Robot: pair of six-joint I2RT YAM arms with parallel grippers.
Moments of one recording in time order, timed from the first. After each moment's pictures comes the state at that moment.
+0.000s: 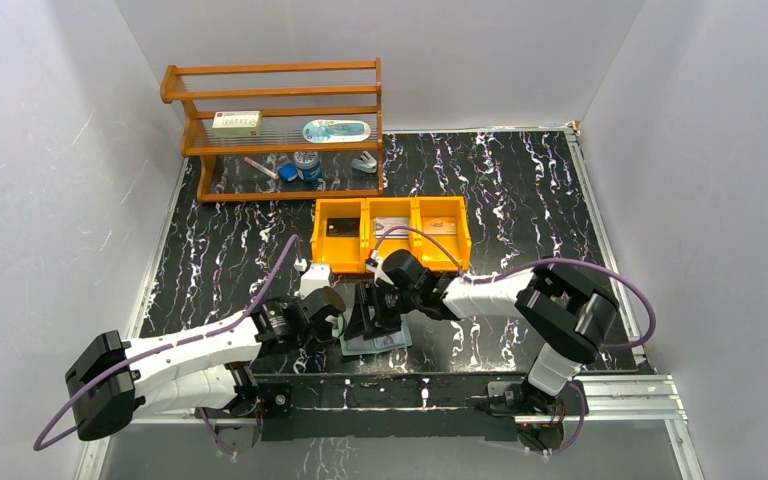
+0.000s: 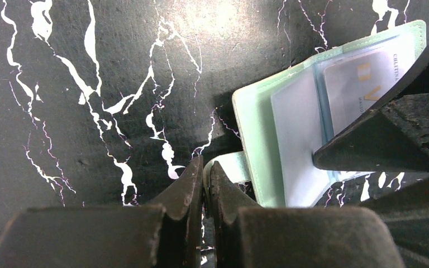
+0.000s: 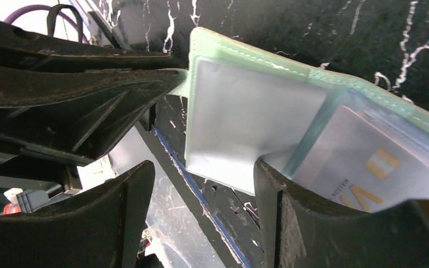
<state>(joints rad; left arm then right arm) -1.05 1.03 0.53 -0.58 -0.41 -0.85 1.01 1.66 0.76 0.15 -0.52 0.91</state>
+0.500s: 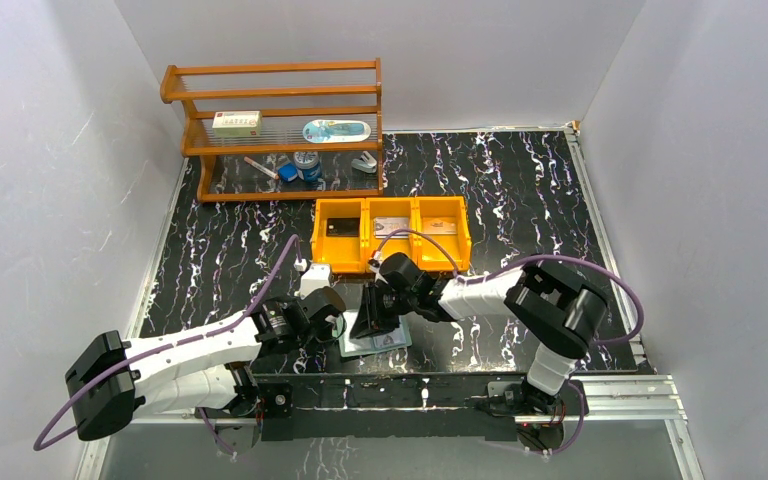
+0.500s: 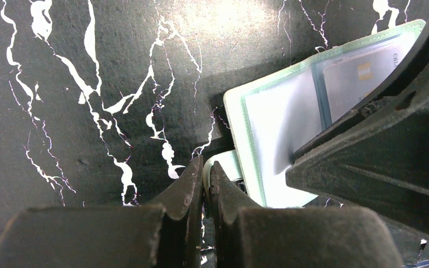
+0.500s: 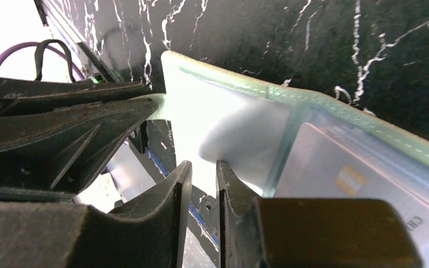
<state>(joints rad) -1.05 1.03 0.53 -0.58 -0.41 -0.85 1.01 1.70 0.76 0.19 -0.45 0.98</state>
